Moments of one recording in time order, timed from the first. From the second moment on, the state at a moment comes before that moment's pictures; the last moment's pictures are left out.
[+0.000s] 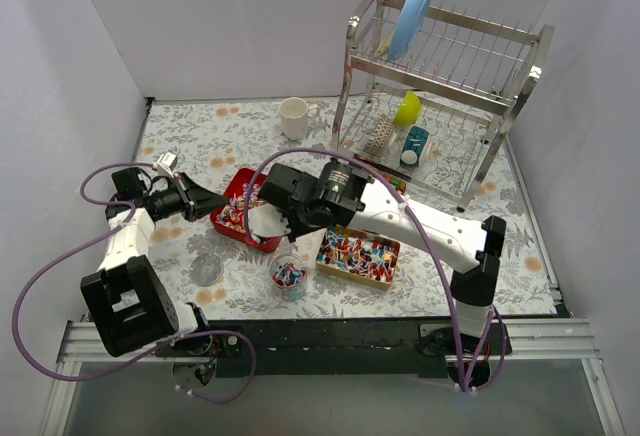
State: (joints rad) left arm 0.40 1.30 0.78 -0.42 1.22 -0.45; right arm 1.28 1.82 2.03 -1.35 0.30 -0.81
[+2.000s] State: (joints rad) left arm 0.35 1.60 0.86 -0.44 0.78 -0.42; right arm 1.06 2.28 2.24 -1.07 0.22 -1.15
